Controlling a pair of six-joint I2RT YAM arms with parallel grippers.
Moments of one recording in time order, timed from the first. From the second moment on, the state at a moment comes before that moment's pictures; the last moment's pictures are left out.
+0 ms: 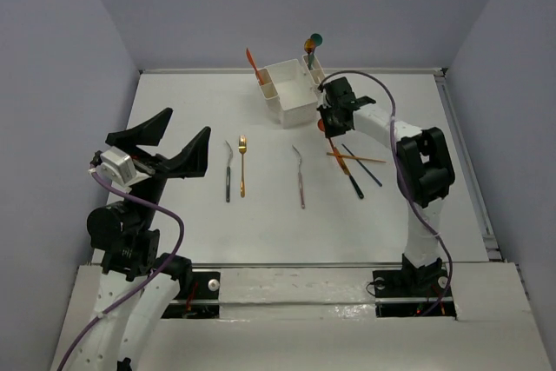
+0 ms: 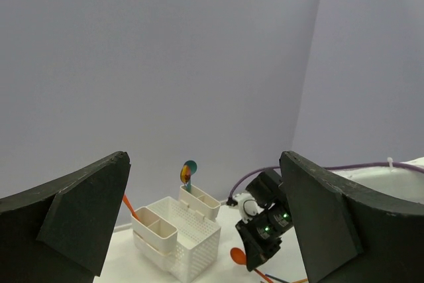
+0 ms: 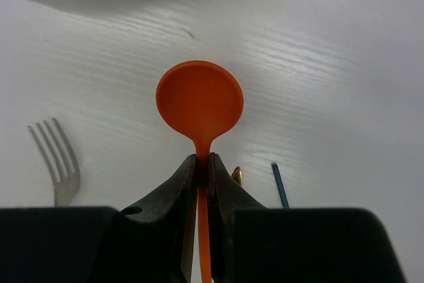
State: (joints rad) left arm -0.28 0.43 0.69 0.38 0.19 -0.28; right arm 0.40 2.09 1.61 -0.55 0.06 0.10
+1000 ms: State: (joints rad) left arm -0.26 0.48 0.69 0.38 0.18 -0.28; right arm 0.41 2.37 2.02 0.66 0.20 0.07
